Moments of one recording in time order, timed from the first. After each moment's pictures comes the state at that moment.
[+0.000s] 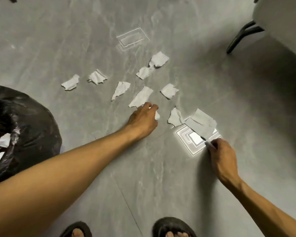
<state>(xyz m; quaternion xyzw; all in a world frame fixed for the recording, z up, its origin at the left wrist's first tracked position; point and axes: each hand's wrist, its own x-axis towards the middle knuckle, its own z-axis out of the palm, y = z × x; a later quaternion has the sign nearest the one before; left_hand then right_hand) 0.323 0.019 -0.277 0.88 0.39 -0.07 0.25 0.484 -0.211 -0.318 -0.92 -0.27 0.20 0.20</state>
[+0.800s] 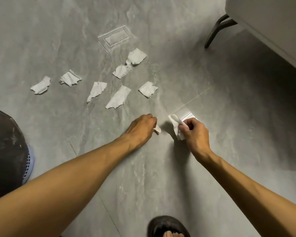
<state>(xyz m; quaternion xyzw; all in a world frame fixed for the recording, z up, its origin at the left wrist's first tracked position) 0.368 -0.016 -0.331 0.93 0.27 -0.04 0.22 0.507 -0.159 -0.320 -0.87 -0.20 0.27 0.36</state>
